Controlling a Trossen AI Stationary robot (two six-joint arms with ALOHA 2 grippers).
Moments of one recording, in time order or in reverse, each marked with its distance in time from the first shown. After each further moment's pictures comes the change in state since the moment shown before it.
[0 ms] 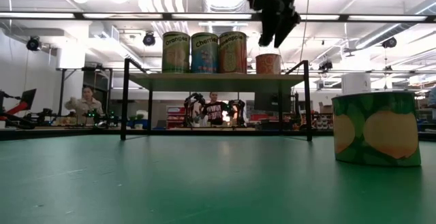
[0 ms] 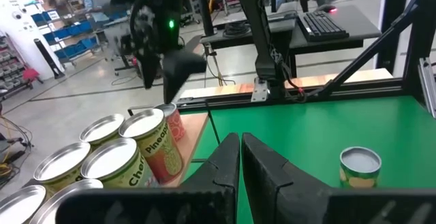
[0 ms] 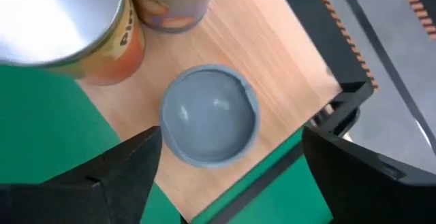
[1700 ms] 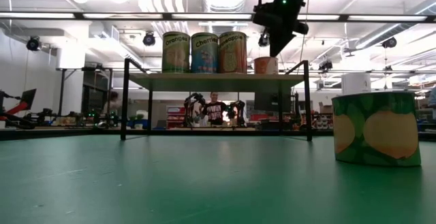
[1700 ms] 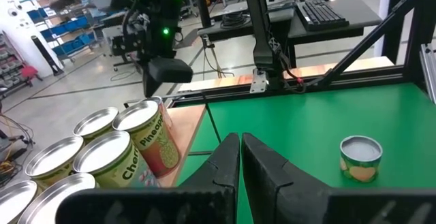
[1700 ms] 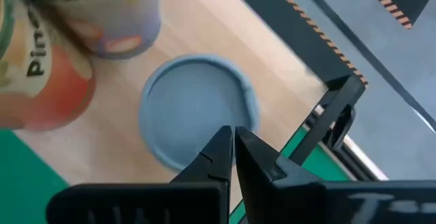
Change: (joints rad) left arm 0.000 0.024 -0.010 -0.004 0.003 -0.003; right arm -0.037 -0.117 -0.276 0.272 0.087 0.091
